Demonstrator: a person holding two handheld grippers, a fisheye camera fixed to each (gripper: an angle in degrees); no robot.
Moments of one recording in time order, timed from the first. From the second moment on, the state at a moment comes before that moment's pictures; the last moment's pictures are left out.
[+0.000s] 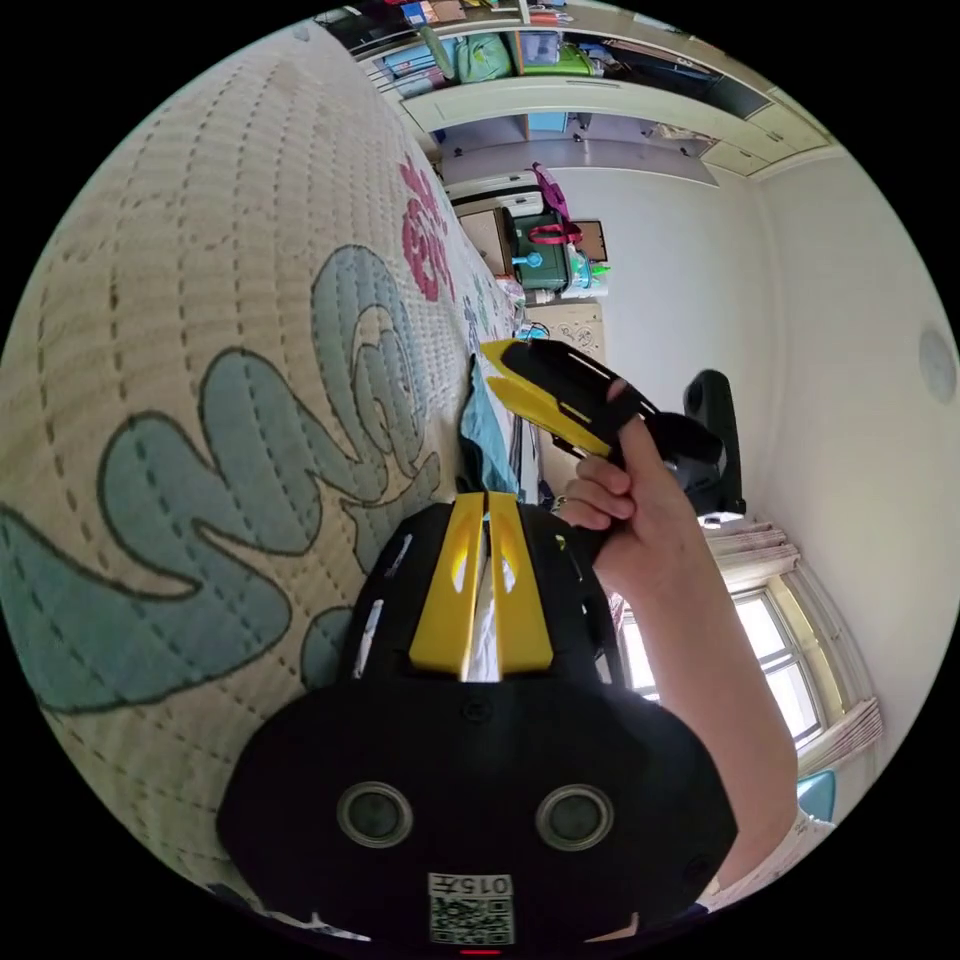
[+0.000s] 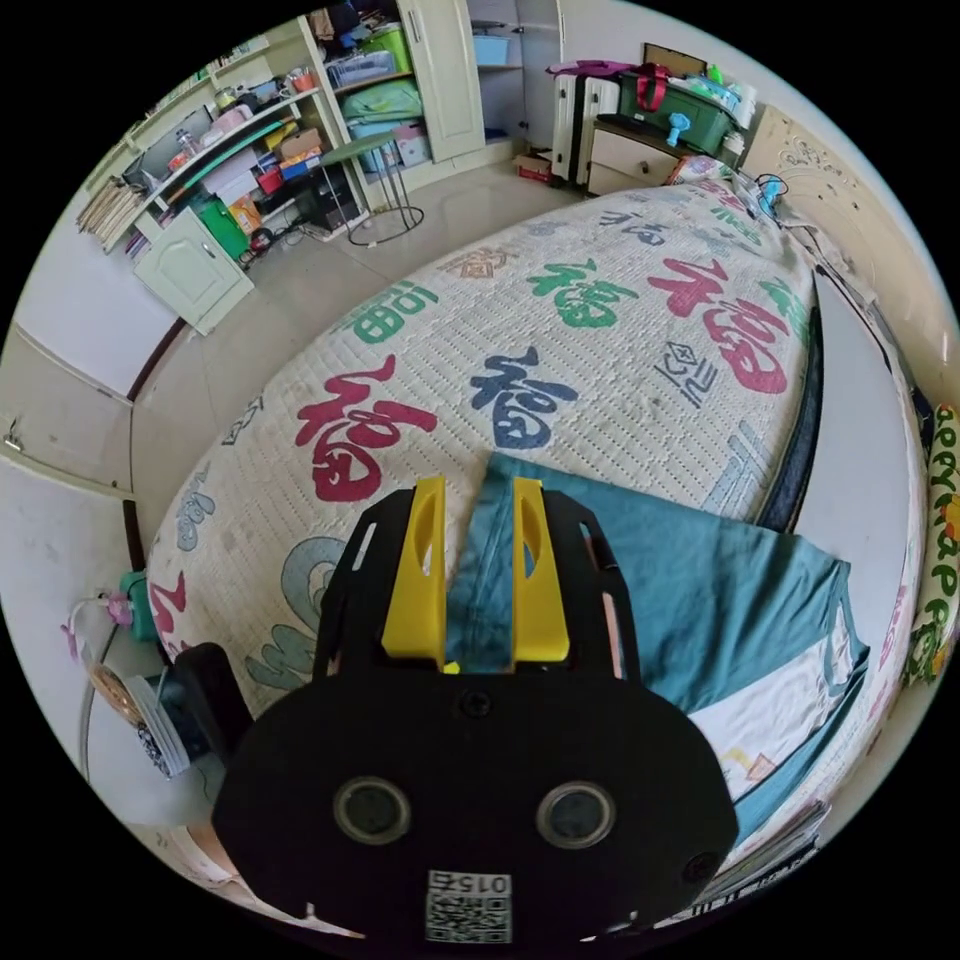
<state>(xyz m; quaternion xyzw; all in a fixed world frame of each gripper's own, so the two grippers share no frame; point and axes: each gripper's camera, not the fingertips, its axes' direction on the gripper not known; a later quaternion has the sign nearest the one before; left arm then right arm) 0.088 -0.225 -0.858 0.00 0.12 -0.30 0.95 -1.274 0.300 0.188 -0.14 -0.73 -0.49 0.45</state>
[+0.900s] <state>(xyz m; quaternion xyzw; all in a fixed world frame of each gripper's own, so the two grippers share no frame) 0.169 0.144 -0.771 -0.17 0.11 0.27 0.94 -1.142 0.202 0.554 -0.25 -0.76 -0.26 0.54</state>
